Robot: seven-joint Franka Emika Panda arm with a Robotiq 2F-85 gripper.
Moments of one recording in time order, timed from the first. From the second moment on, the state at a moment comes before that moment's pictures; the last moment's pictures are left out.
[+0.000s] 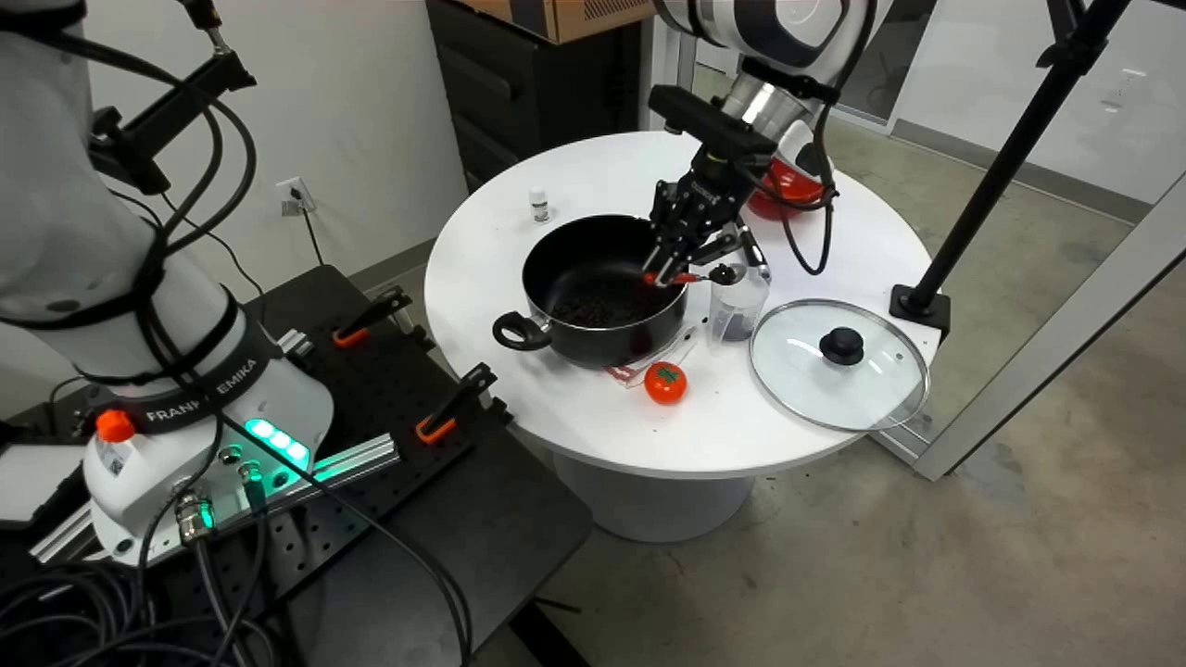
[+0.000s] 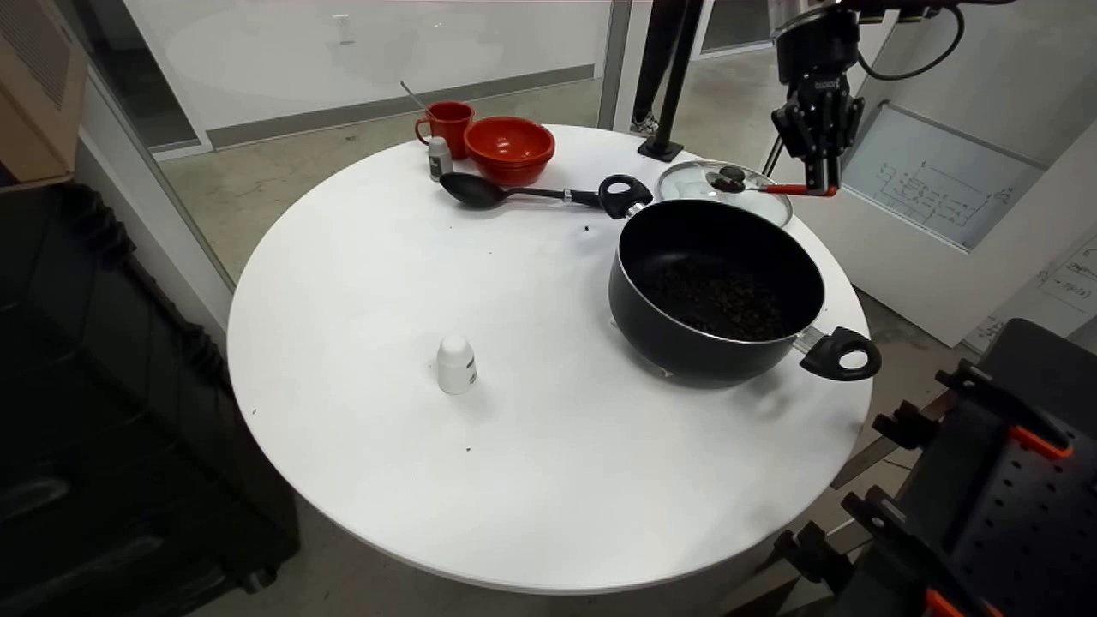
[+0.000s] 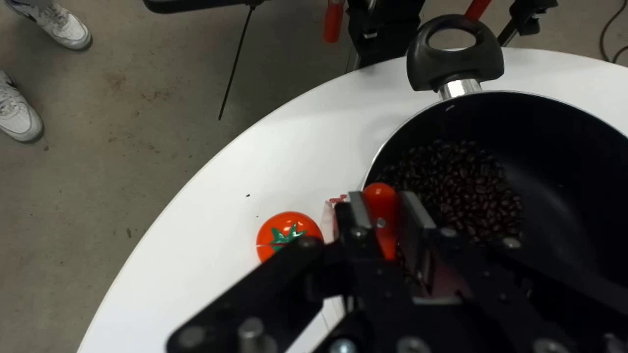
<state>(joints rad) -0.27 0.55 -0.16 -1.84 -0.02 1.77 -0.20</state>
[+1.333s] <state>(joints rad) -0.29 0.76 -0.13 -1.52 -0.01 1.41 -0.20</state>
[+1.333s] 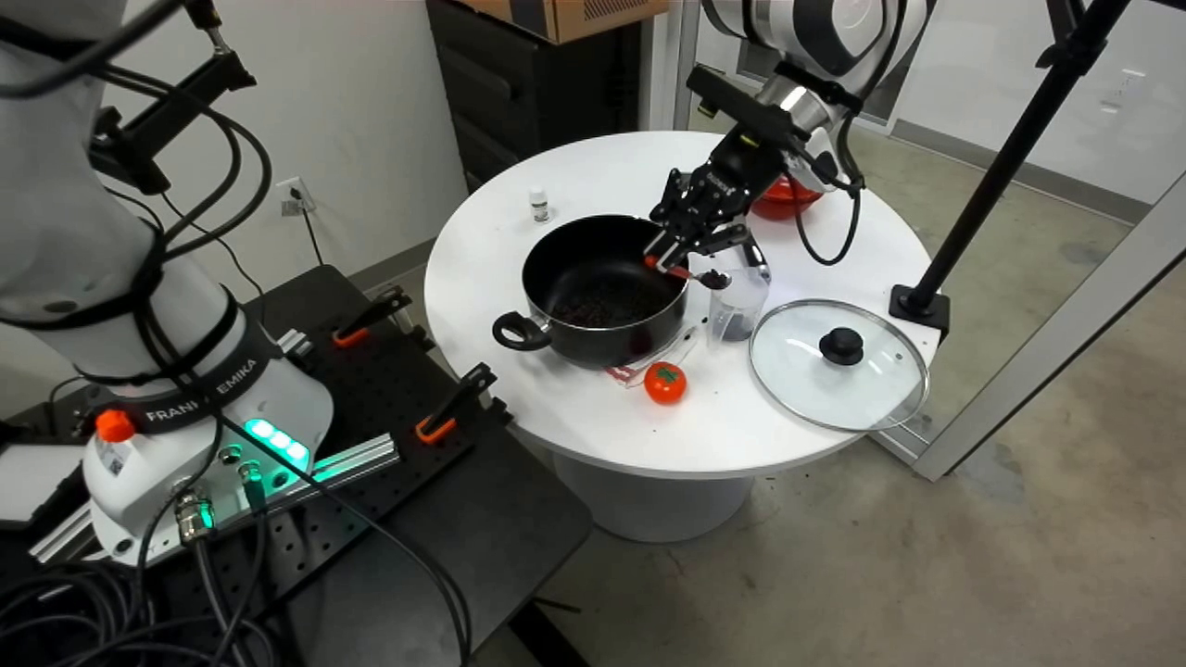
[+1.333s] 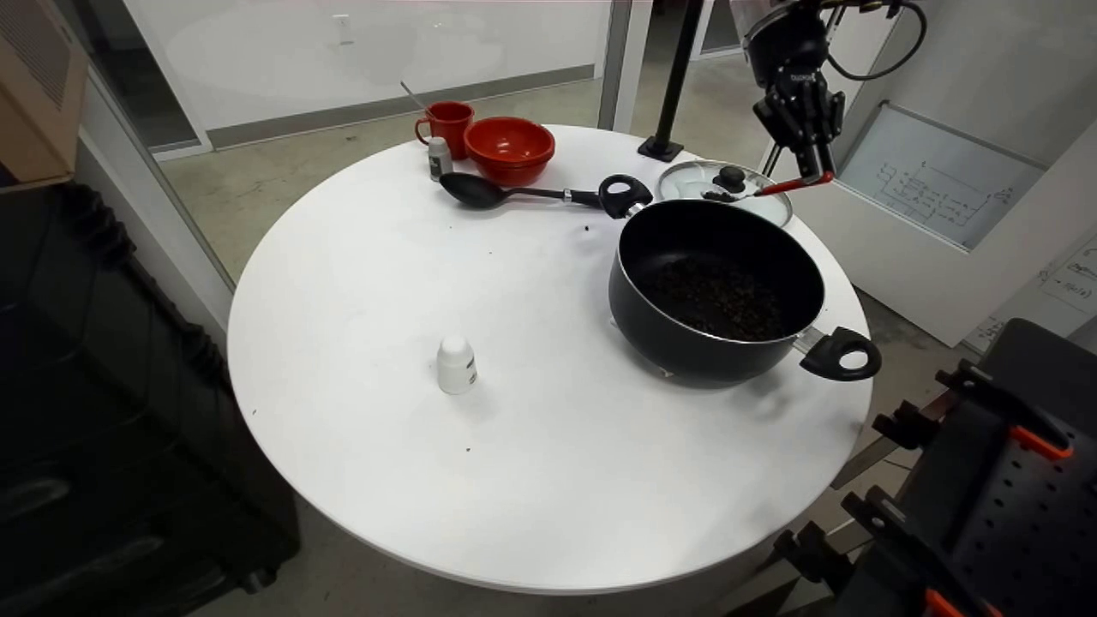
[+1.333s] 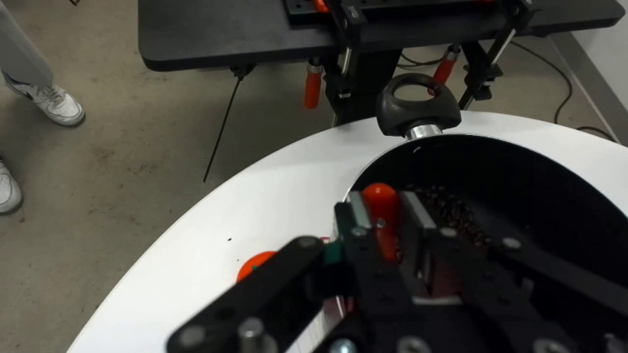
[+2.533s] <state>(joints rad) -0.36 0.92 -0.12 -1.23 0.03 1.12 -0.20</state>
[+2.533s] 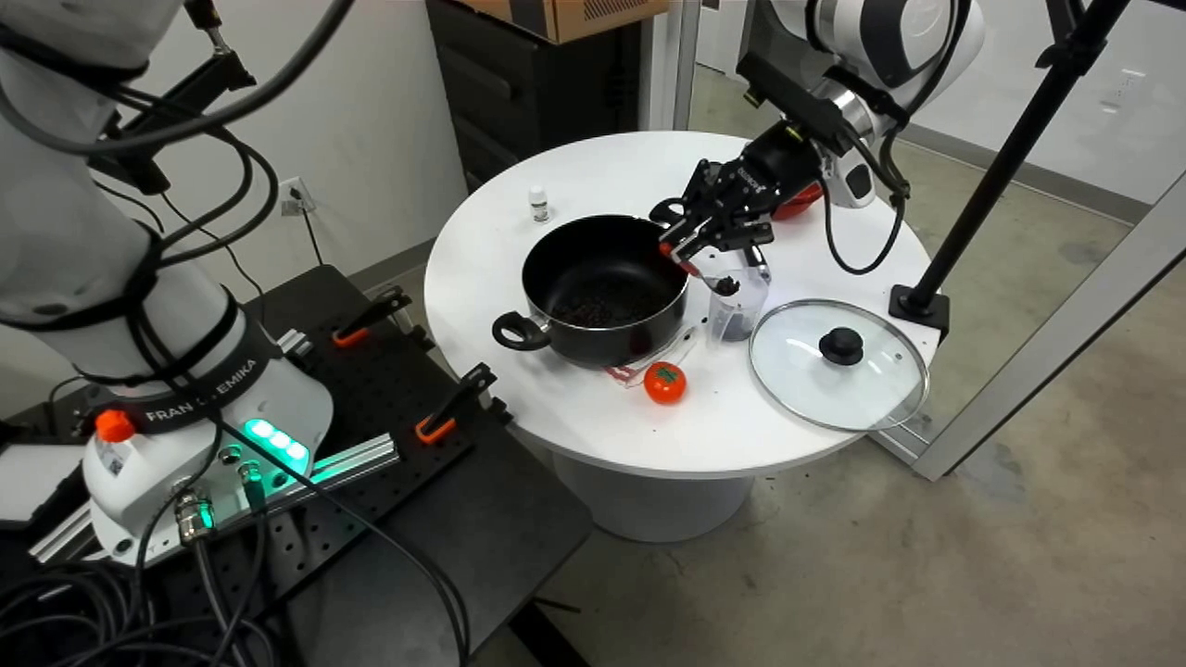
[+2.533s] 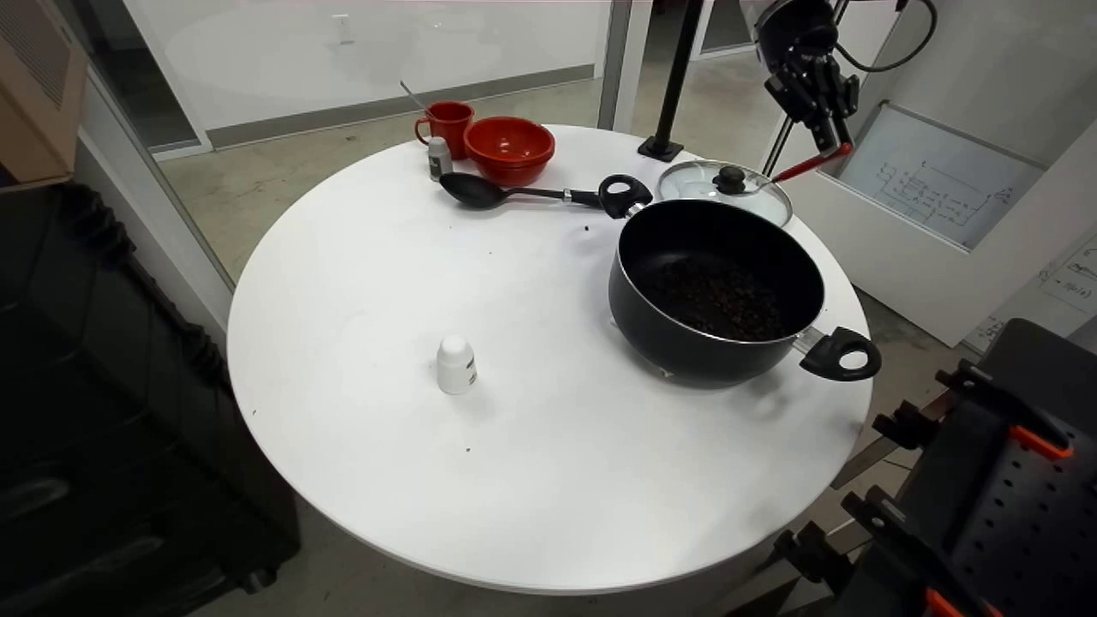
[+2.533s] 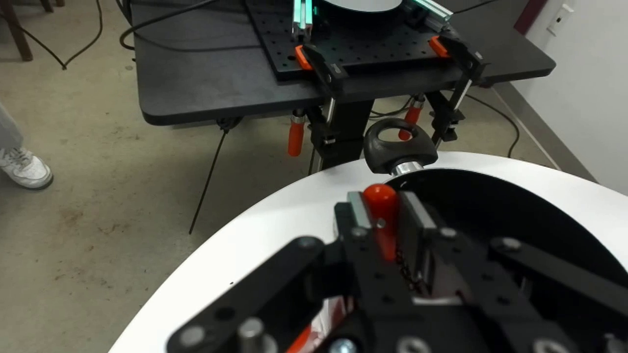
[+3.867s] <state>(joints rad) -0.39 1.06 -0.09 -0.99 0.05 0.88 -0.22</state>
